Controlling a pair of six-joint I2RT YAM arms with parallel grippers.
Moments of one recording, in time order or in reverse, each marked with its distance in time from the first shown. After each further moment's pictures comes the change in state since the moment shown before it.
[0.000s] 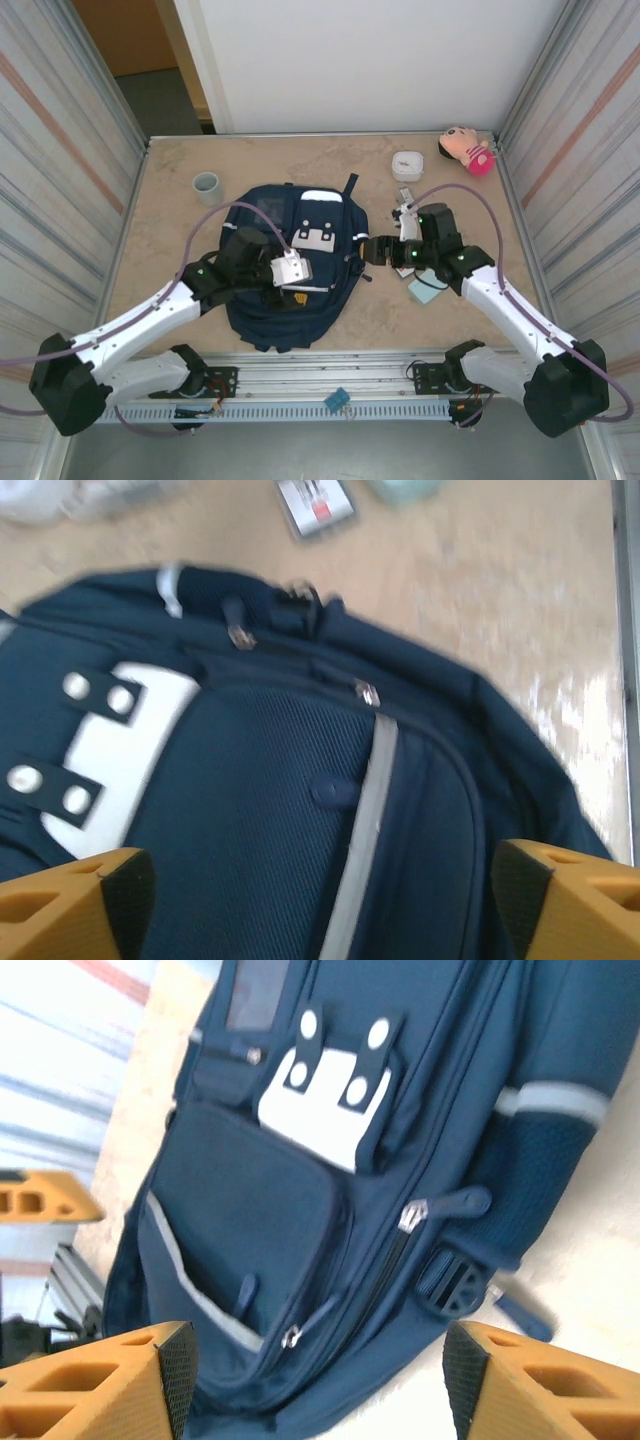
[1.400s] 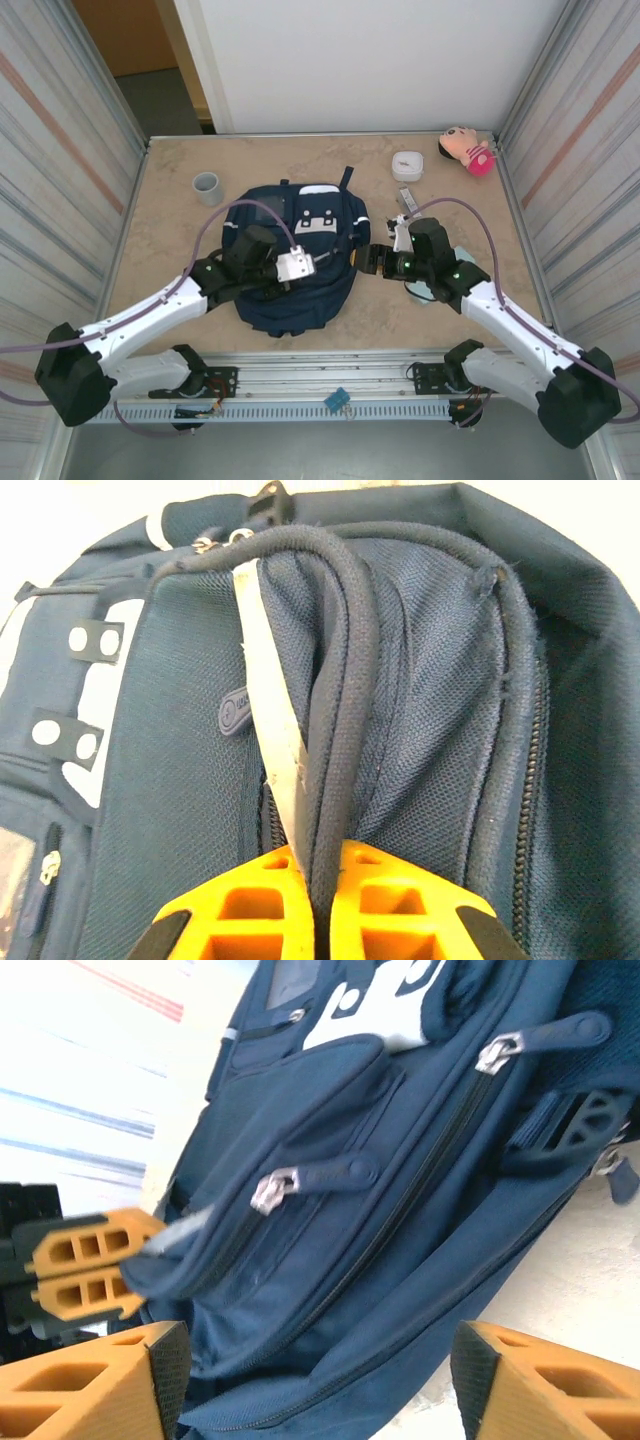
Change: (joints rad) left arm -0.028 0.044 0.050 0.027 -0.151 -0.044; right arm 0.132 -0.092 -0.096 0.135 0.076 0.241
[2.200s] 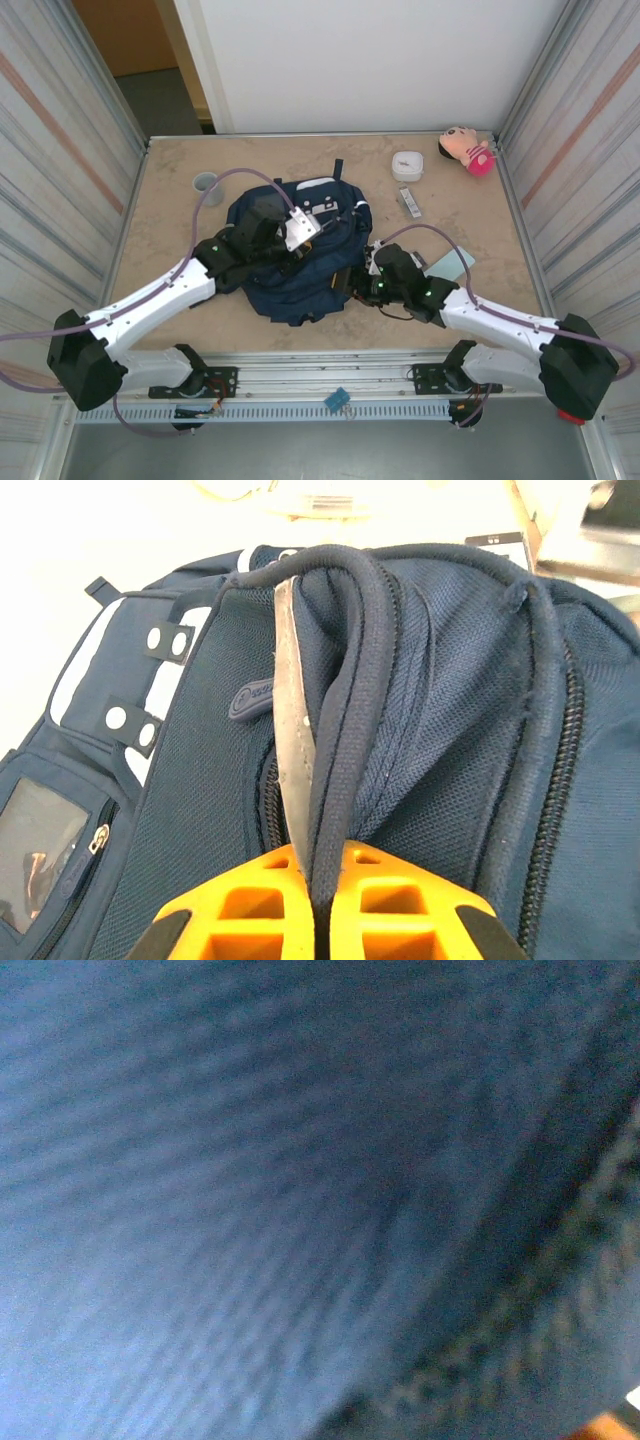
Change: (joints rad) left arm 0.000 0.099 0.195 -0.008 -0.089 -0.307; right arm 0.270 0.136 -0.114 0.200 0.175 0.362
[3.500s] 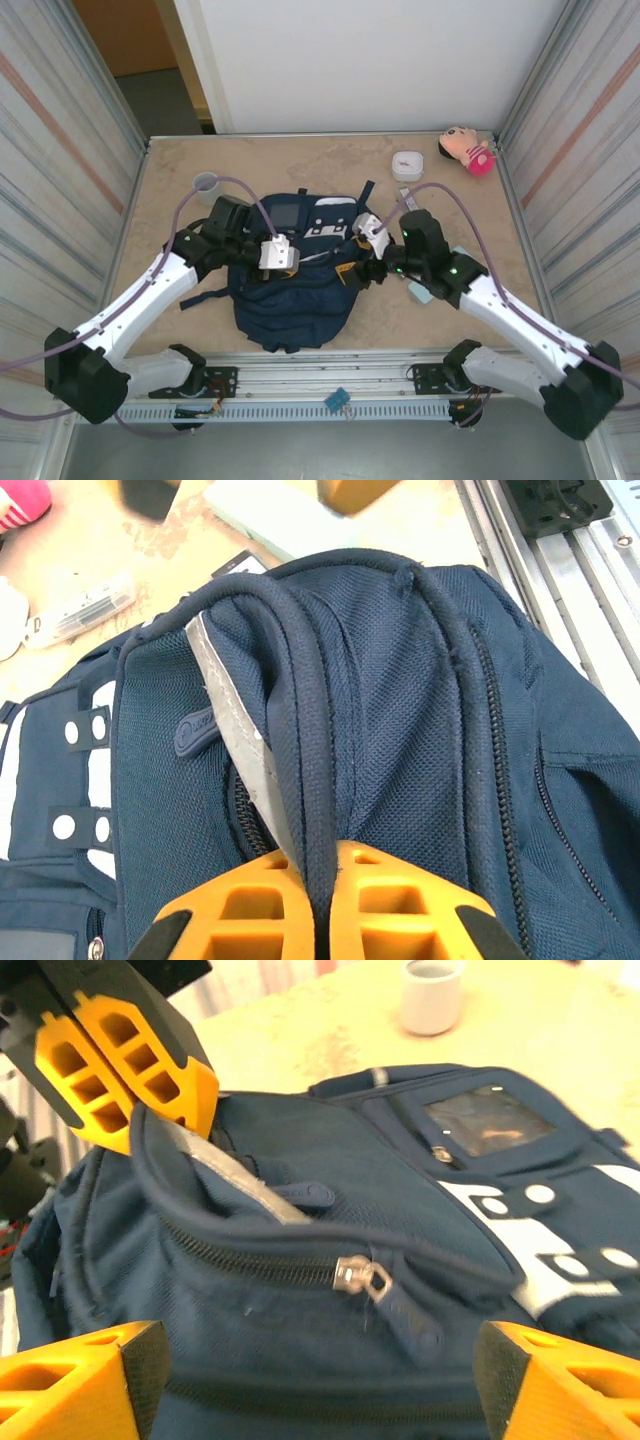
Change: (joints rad) left arm 0.241 -0.054 -0.008 -0.281 0.637 0.737; right arm -0.181 -0.060 0.263 -0.206 -0.240 -1.228
